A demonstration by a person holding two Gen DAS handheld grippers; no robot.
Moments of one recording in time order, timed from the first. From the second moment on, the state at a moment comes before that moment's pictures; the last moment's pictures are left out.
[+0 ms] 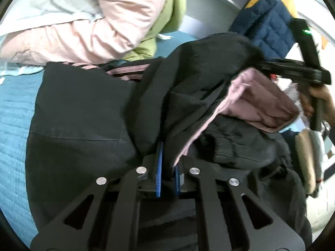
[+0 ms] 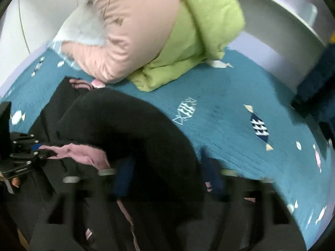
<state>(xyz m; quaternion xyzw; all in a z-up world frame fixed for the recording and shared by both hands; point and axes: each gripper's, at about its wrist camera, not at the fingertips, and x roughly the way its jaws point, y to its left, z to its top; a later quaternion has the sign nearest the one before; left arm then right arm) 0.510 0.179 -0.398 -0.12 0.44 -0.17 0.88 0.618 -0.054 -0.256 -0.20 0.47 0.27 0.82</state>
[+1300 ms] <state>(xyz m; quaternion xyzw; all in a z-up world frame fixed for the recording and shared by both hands) 0.479 0.118 -0.414 -0.17 0.51 -0.19 0.82 0.414 -0.109 -0.294 -0.04 0.47 0.36 0.81</state>
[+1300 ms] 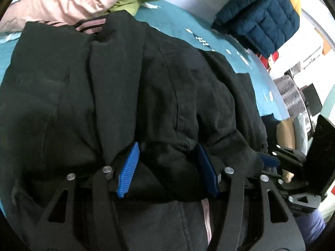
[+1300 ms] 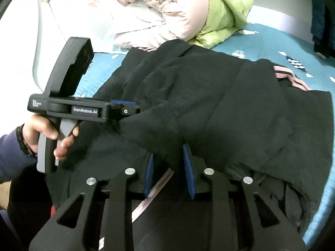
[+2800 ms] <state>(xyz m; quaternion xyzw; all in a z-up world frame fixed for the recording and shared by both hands) 0.503 0.174 -0.335 -0.20 0.47 -0.22 0.83 0.499 -0.174 -0.251 0.23 0.51 0.23 0.80</state>
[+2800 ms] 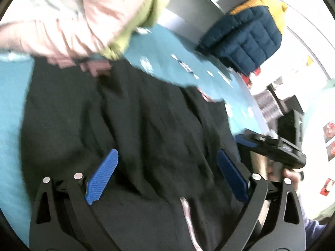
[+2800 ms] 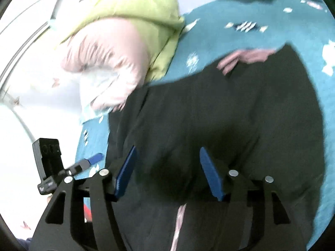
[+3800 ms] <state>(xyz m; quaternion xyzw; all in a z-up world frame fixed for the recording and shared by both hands) 0.754 0.179 -0.468 -0.16 0.69 0.00 0.70 0.725 -0.210 -0.394 0.27 0.70 -0.06 0.66</state>
